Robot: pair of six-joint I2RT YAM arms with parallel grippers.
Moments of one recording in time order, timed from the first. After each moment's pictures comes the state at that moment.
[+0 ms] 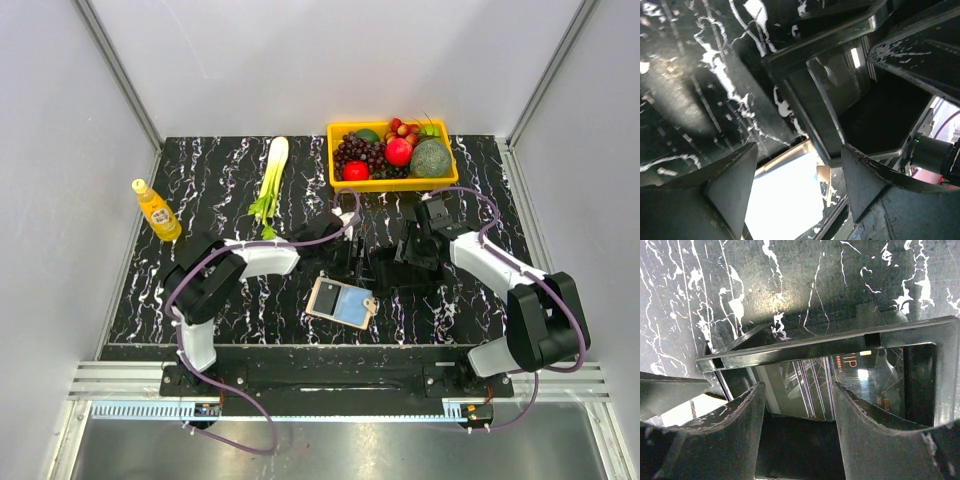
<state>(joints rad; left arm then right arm) -0.78 1.86 1.04 0.06 0.40 -0.66 0.33 1.44 0.88 -0.49 0.01 0.56</state>
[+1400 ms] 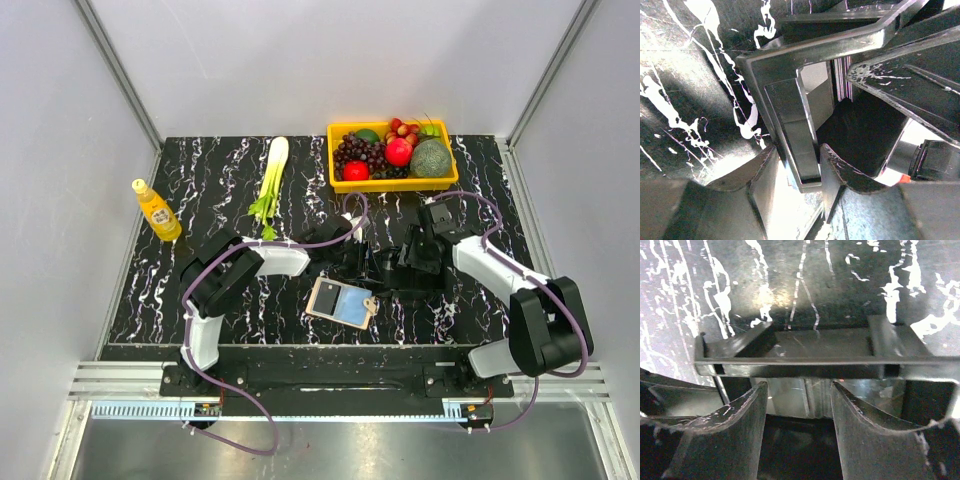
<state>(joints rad) -0.82 1.98 1.09 0.19 0.49 -0.80 0.32 1.42 0.84 -0.48 -0.01 0.56</state>
